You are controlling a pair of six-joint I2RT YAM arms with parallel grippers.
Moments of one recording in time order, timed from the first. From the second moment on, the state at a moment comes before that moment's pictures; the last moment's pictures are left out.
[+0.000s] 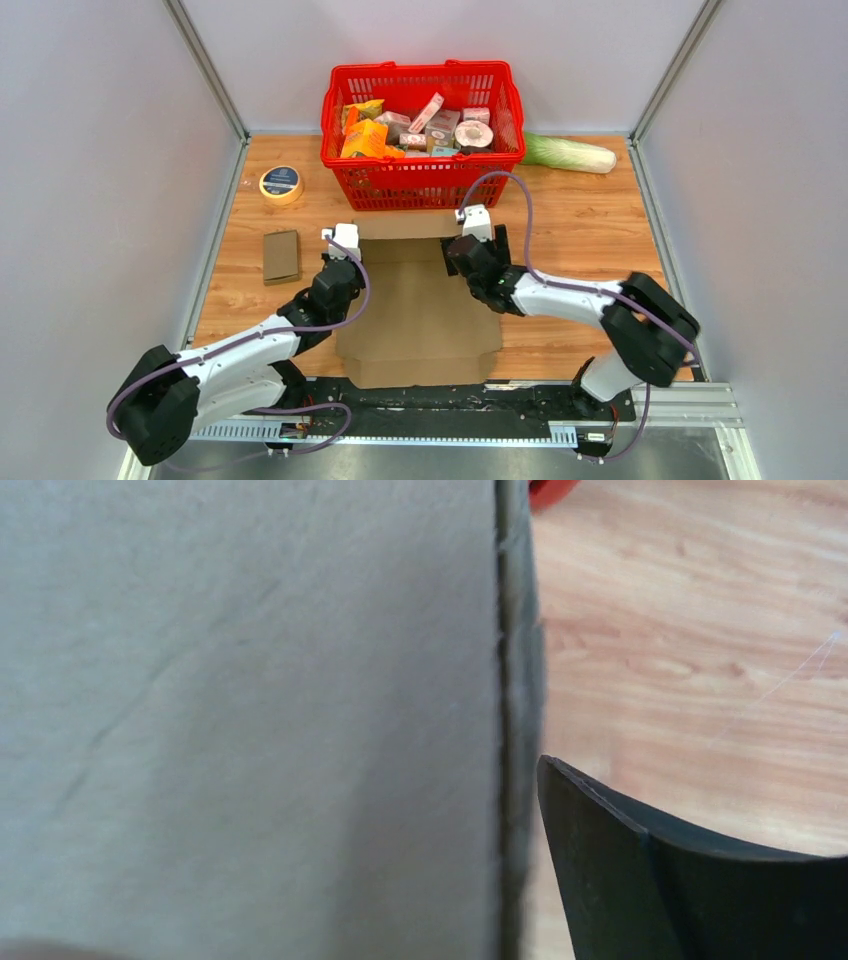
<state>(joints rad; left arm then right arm) -0.73 0.98 0.34 0.29 -0.61 -0.22 0.88 1.57 0.80 0.13 0.75 0.32</state>
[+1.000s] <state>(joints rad) -0.74 0.55 0.53 -0.40 -0.29 -0.49 1.06 0.88 0.49 -0.62 -0.16 1.08</state>
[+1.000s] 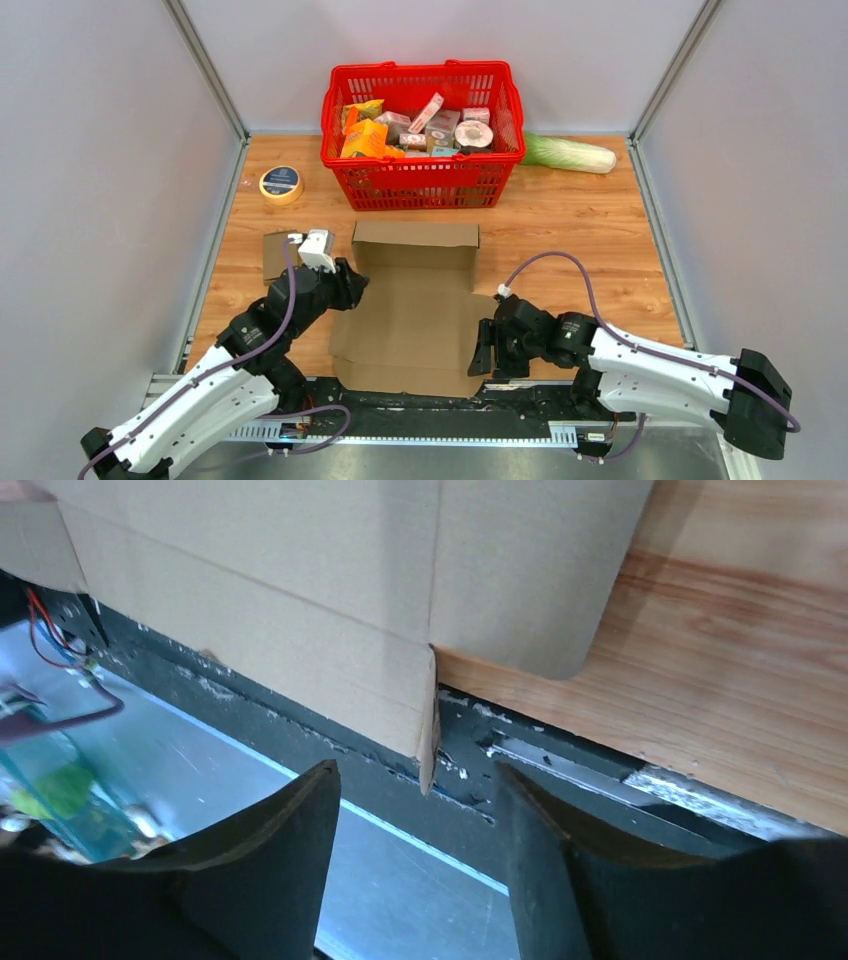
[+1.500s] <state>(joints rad) -1.27 0.80 0.79 -0.43 -0.02 -0.24 0.87 1.01 0.42 -0.38 -0.34 1.18</state>
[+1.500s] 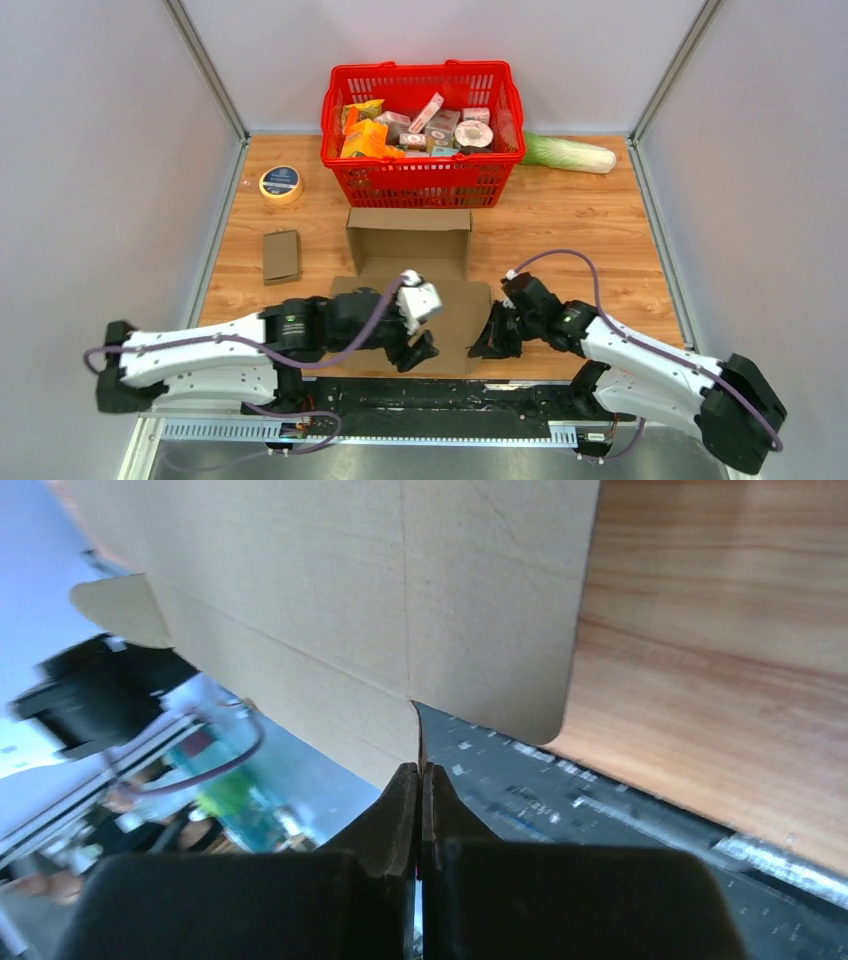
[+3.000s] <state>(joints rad) -1.17 1.27 1.81 -1.18 -0.47 -0.76 0.40 0.77 1.10 -0.80 -0.19 0.41</state>
